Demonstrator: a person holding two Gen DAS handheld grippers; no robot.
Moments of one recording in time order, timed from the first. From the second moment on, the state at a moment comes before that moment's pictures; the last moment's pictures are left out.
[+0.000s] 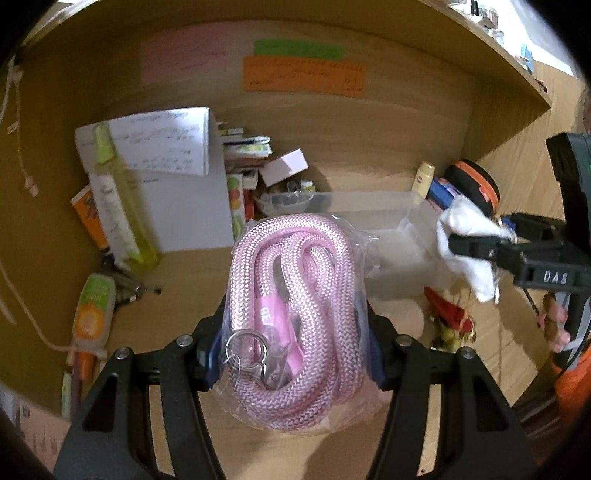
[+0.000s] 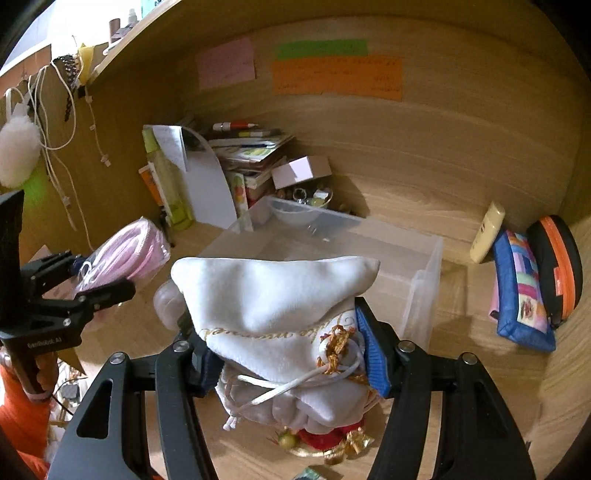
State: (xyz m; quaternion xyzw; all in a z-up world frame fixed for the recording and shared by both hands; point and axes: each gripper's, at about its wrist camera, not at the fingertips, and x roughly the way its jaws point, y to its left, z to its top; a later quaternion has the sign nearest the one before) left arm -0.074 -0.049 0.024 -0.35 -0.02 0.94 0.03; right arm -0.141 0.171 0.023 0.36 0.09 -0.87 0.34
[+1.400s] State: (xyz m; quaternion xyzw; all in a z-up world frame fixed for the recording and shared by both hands) left arm -0.212 -0.010 -0.022 -0.42 0.03 0.90 0.10; right arm -0.242 0.152 -0.038 0.43 0.12 -0.85 0.27
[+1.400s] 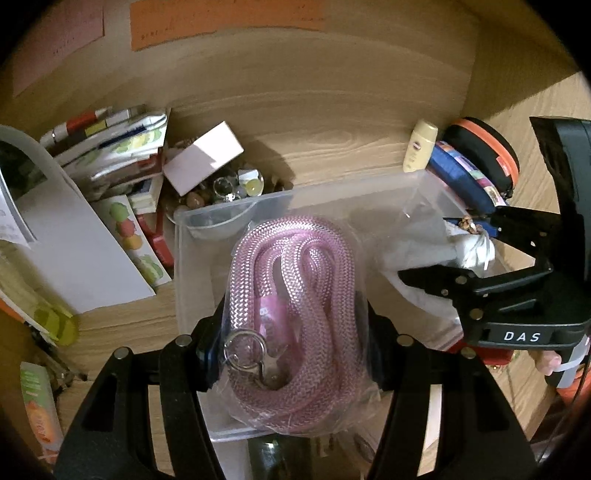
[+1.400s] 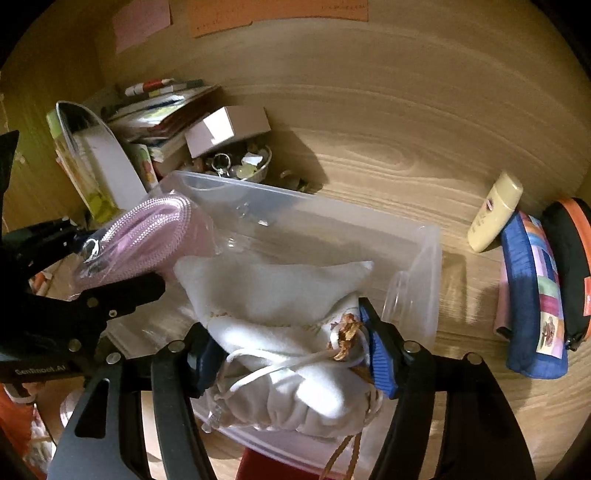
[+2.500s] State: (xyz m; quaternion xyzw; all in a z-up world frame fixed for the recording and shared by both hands) left arm -0.137 -0.040 0.046 -0.34 0.00 0.94 0.08; right arm -0.180 0.186 0.016 0.35 0.14 -0.90 0.22
